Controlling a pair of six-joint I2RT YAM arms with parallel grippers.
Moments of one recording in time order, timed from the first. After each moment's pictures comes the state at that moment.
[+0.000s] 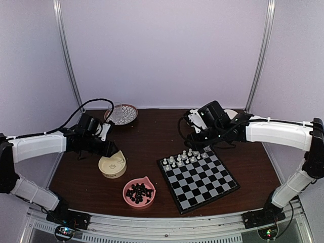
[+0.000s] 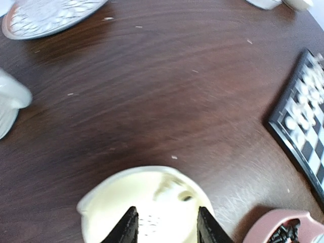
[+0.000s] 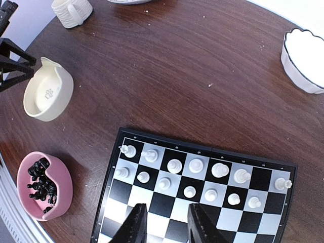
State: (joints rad) left arm -0.46 1.33 0.78 -0.32 0.11 -0.15; right arm 0.81 1.53 1.16 -0.44 0.00 0.25
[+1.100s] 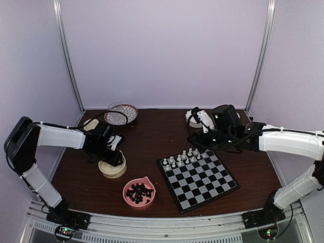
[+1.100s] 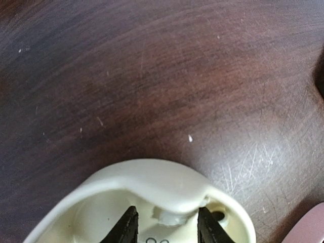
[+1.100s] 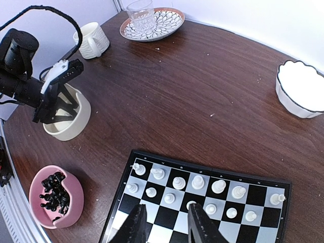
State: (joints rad) left arm -0.51 1.61 0.84 -0.34 0.09 -0.09; right arm 0.81 1.36 0.98 -0.21 0.01 0.24
